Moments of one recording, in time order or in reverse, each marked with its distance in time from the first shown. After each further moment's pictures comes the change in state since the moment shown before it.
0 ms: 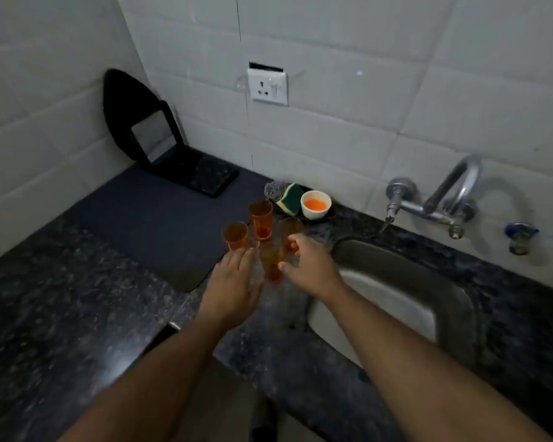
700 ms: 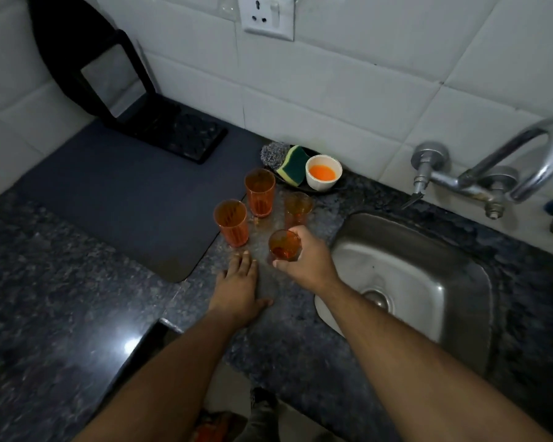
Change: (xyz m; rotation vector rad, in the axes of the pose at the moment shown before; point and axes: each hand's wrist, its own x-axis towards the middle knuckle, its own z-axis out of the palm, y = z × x) left_hand 0.031 -0.036 0.083 0.056 -0.535 -0.093; right_hand 0.040 0.030 0.066 0.176 -0.028 0.225
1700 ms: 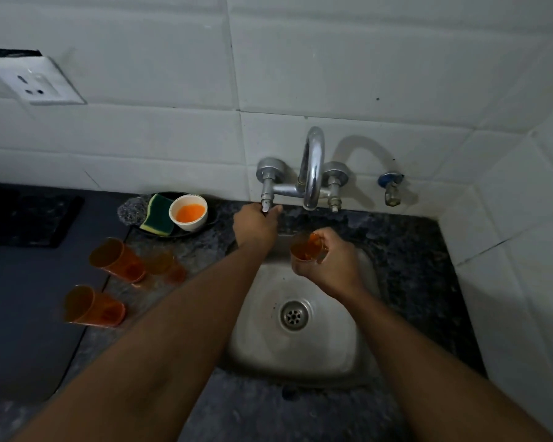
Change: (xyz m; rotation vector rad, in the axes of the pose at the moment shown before) left_hand 0.159 0.323 -0.093 -0.690 0.315 0.015; right_hand -0.056 0.160 -0.224 0.186 0.443 0.202
